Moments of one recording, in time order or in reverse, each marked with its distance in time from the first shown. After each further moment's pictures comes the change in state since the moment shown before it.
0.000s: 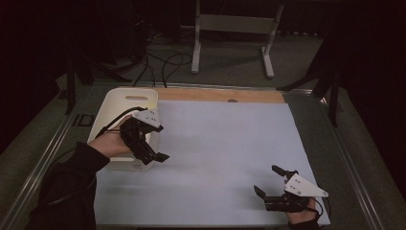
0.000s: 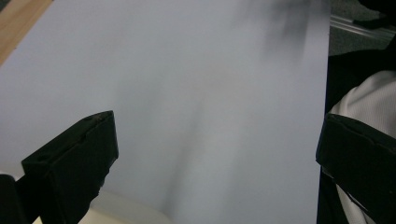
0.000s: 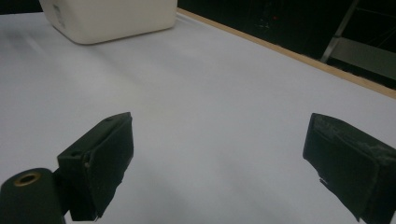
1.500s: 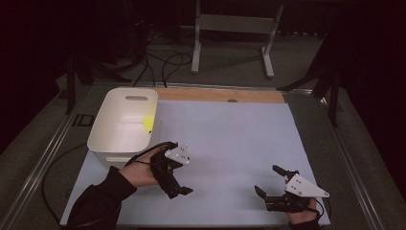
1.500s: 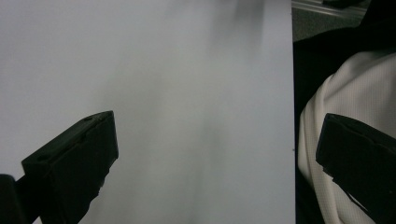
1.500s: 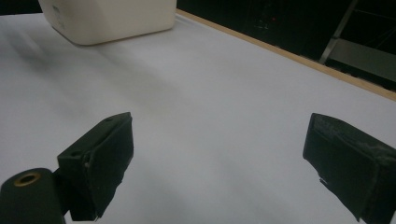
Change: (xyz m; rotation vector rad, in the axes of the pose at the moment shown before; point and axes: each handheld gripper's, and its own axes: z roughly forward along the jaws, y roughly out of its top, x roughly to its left) left arm -0.057 -0.007 0.084 0.014 -0.084 0.090; right arm -0.001 0.000 -0.002 -0.003 -0.003 -0.007
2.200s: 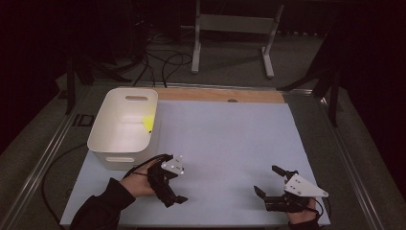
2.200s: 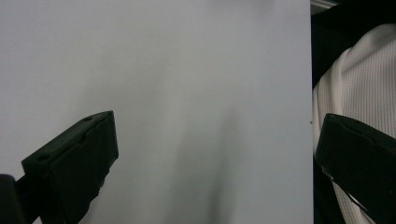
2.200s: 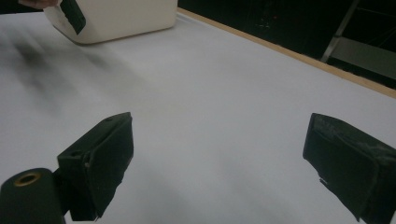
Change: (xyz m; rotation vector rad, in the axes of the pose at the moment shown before) left arm -0.001 -0.045 0.028 0.007 -0.014 -0.056; right arm 0.001 -0.001 0.002 0.005 0.006 0.007
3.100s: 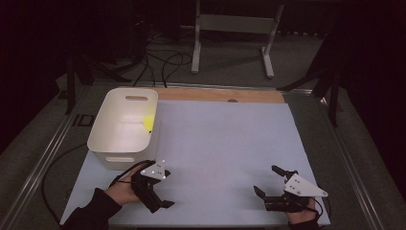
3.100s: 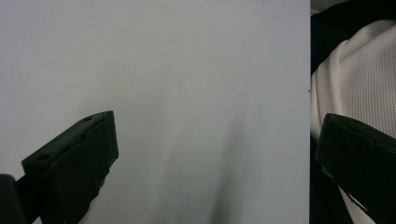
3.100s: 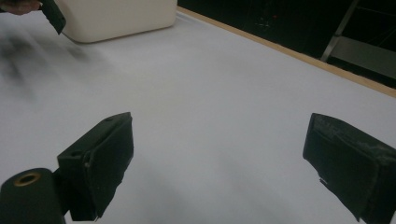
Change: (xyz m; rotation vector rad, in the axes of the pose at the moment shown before) left arm -0.006 -0.047 -0.017 -0.083 0.019 -0.064; right arm 0.000 0.000 0.001 0.008 -0.003 -0.002
